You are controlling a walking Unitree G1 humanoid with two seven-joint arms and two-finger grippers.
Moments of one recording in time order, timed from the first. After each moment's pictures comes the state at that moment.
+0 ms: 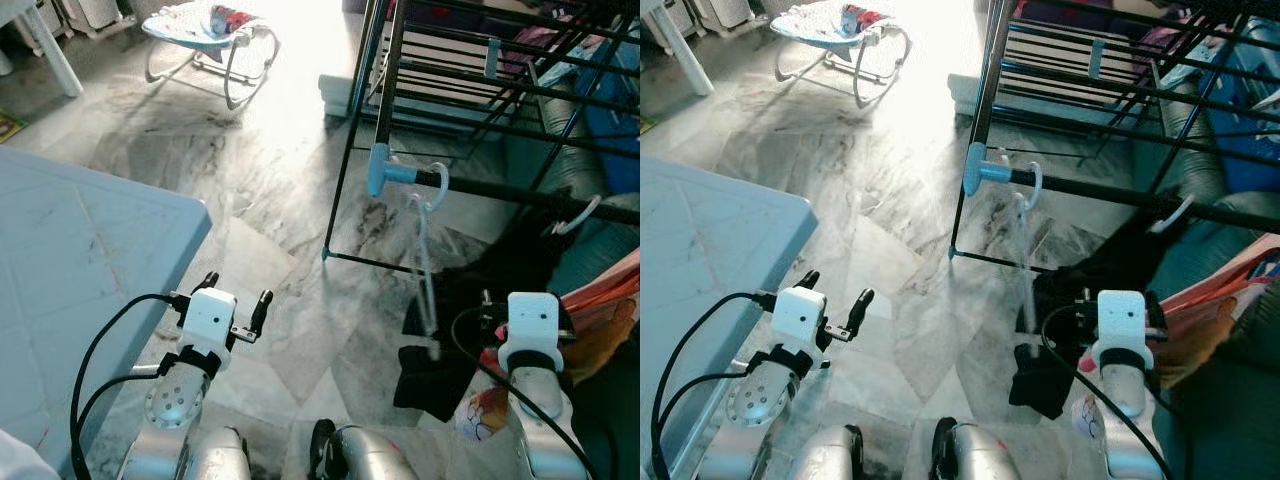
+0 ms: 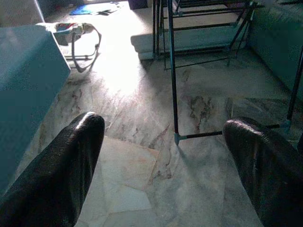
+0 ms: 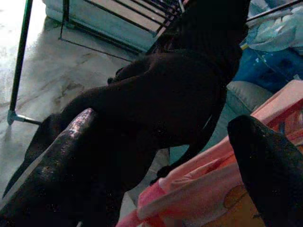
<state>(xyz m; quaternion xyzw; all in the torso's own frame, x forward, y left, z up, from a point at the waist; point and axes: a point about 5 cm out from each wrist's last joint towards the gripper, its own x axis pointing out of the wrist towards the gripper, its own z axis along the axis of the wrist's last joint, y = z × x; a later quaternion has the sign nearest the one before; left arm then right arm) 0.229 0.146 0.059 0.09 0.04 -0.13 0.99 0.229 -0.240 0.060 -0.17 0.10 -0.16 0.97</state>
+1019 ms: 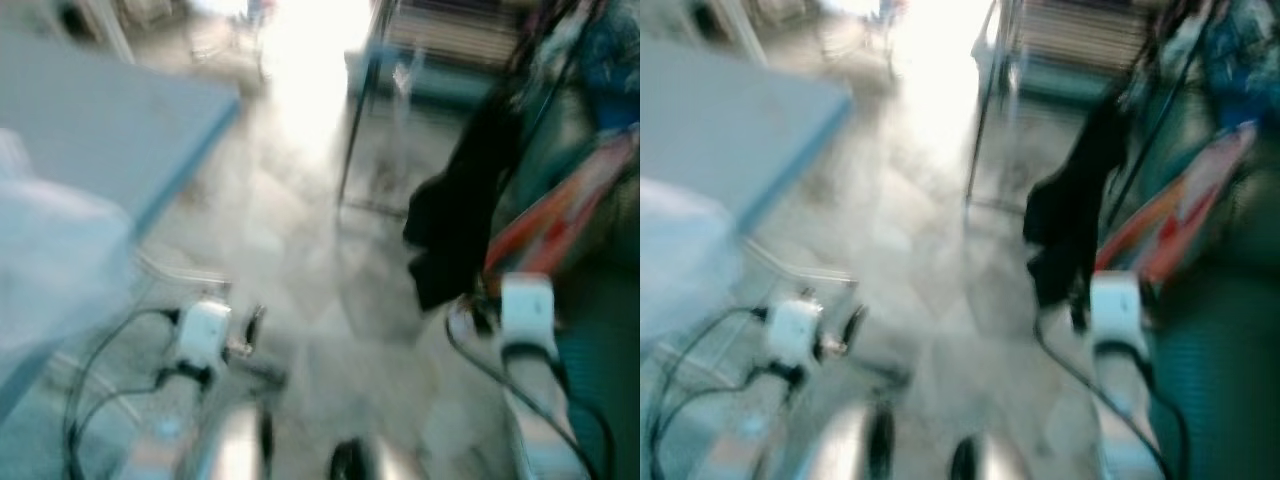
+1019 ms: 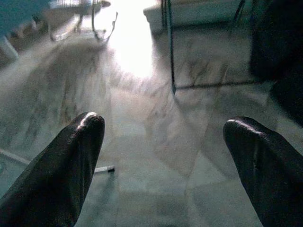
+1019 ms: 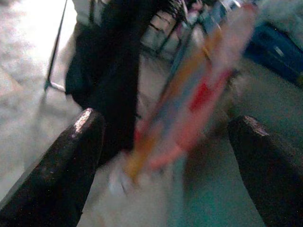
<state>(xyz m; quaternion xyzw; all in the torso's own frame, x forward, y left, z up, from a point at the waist) 0.225 0.151 0.051 0.10 0.06 -0.12 0.99 0.230 -0.233 0.059 -0.16 0.08 -0.15 0.97</state>
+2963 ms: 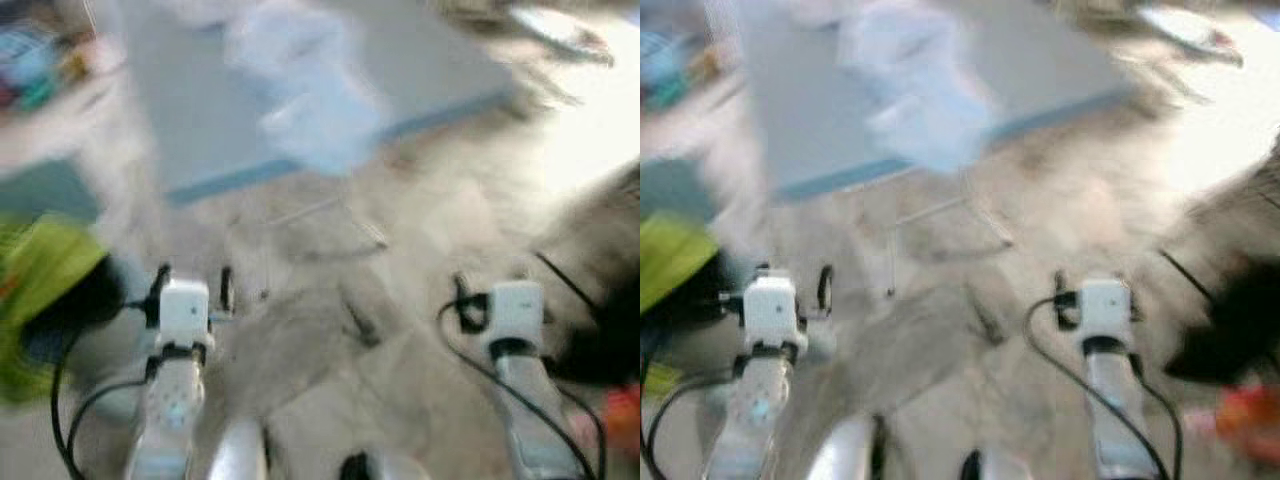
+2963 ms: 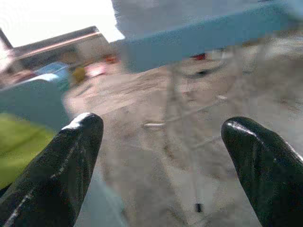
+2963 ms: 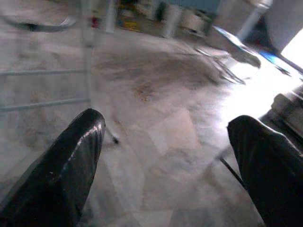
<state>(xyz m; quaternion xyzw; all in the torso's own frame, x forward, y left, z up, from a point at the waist) 0.240 0.169 0.076 0.10 -0.02 0.05 0.99 0.247 -0.212 0.067 -0.11 0.04 -0.07 0.99</state>
